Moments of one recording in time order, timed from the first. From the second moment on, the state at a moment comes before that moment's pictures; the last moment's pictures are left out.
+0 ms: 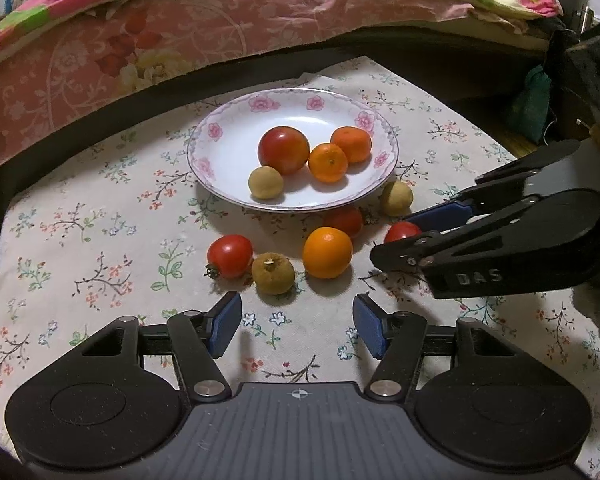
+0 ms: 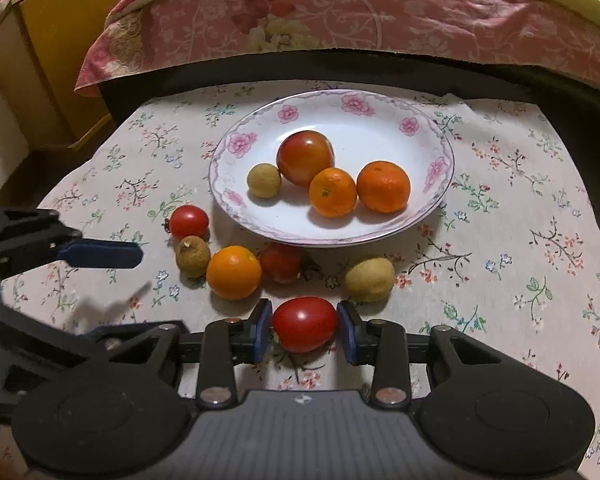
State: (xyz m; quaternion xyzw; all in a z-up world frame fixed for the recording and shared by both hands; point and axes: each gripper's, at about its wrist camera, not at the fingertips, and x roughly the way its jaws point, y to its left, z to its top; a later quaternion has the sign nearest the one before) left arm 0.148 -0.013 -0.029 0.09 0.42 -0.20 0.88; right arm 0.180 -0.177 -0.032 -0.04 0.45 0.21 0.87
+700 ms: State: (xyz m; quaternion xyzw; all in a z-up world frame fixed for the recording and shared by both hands) left arm 0.176 -0.011 -0.047 0.10 0.42 -0.19 0.88; right arm 0.174 -0.188 -0.029 -0.01 0.46 0.21 0.86
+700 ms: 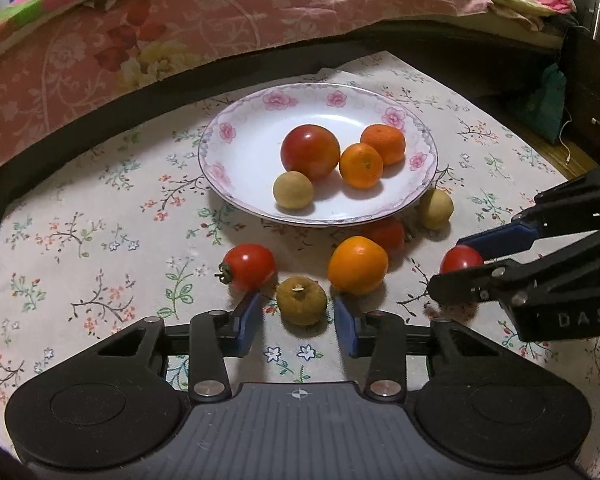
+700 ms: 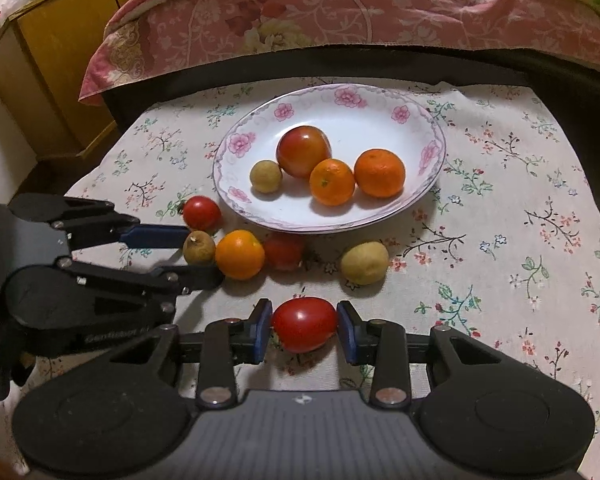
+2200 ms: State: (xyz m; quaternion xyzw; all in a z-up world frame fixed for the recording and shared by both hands) left arm 0.092 -0.007 -0.033 0.12 0.45 -0.22 0.86; right arm 0.103 -0.178 -0.028 -0.06 0.49 0.23 0.84
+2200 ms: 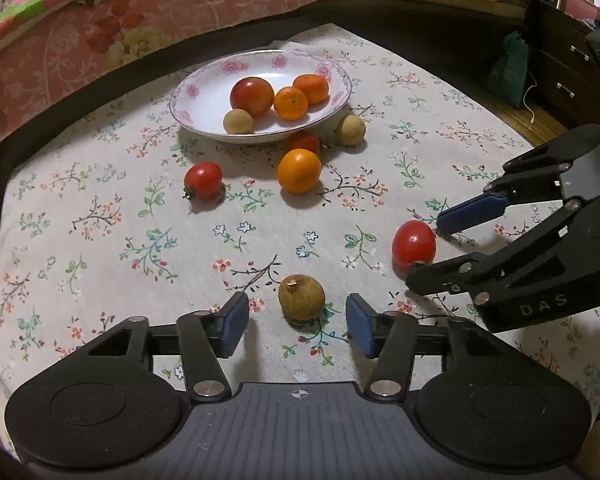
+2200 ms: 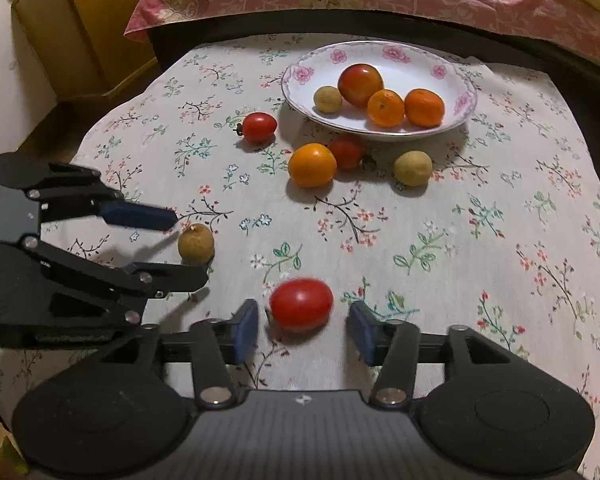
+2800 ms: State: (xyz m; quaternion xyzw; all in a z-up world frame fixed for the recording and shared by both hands) left arm 0.095 -0.012 -0.038 0.13 0.44 -0.22 0.86; right arm 0.106 -0.175 -0.031 -0.07 0.48 0.24 0.84
